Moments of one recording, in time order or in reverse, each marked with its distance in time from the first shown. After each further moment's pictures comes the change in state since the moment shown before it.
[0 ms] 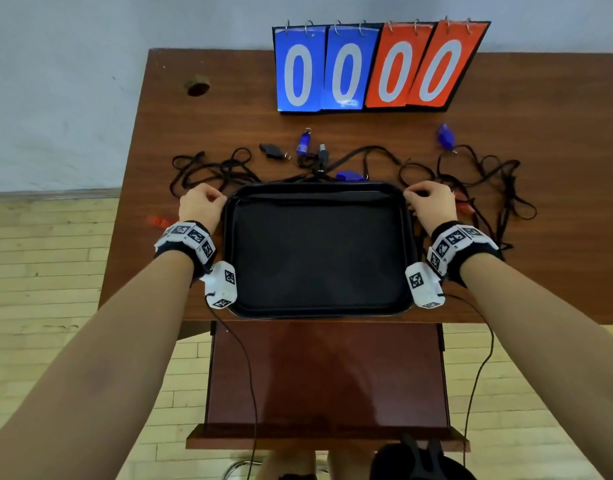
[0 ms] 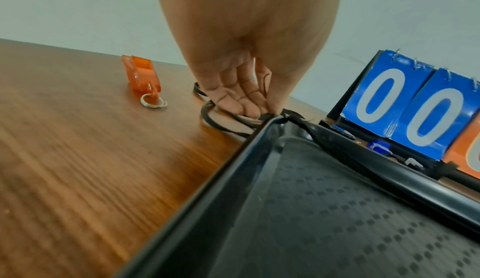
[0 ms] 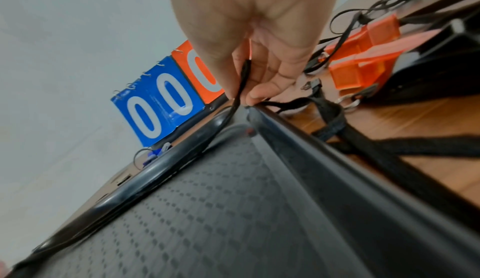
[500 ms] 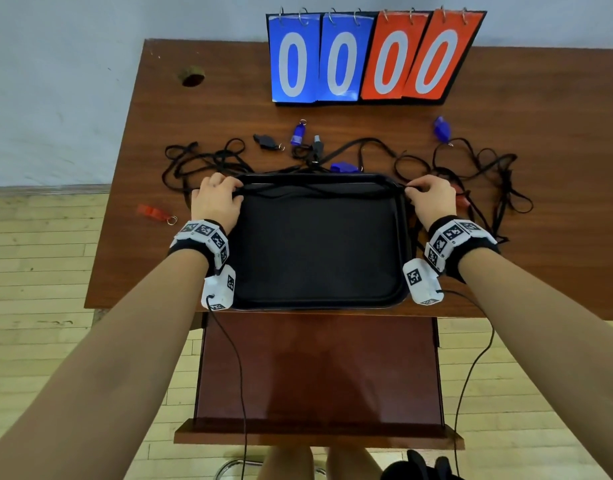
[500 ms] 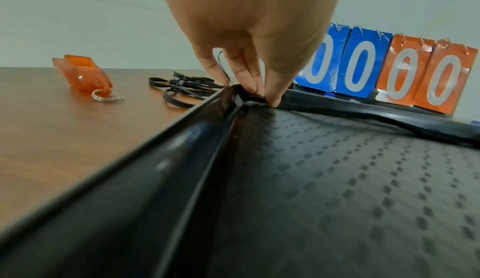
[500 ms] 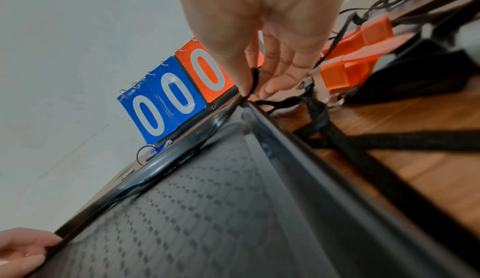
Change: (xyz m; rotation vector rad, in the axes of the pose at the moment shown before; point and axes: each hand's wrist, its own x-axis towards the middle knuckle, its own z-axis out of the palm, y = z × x) left_hand -0.016 0.012 0.032 0.419 -0.043 0.307; right_hand -0.003 0.008 -0.005 -0.067 0.047 -0.003
